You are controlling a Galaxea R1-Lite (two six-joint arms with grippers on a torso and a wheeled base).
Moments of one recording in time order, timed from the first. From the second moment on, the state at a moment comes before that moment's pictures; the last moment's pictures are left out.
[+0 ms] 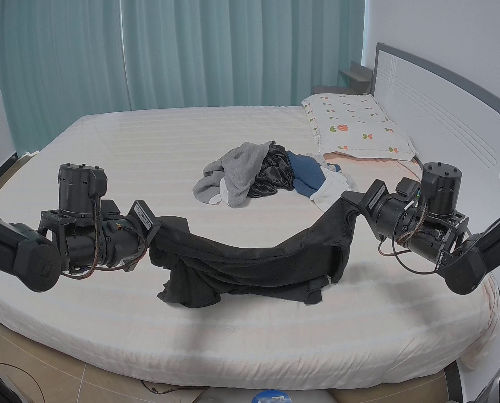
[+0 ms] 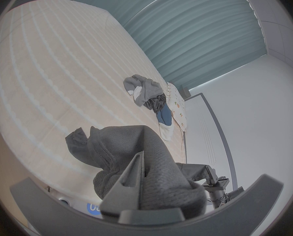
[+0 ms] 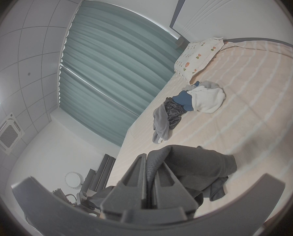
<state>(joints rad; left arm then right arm) -0.31 1.73 -0.77 -0.48 -0.19 -1.00 0.42 1.88 -0.75 -1.00 0.06 0.93</state>
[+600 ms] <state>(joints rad) -0.30 1.74 -0.75 -0.50 -0.19 -1.05 0.45 1.88 -0.73 -1.00 0.05 0.93</state>
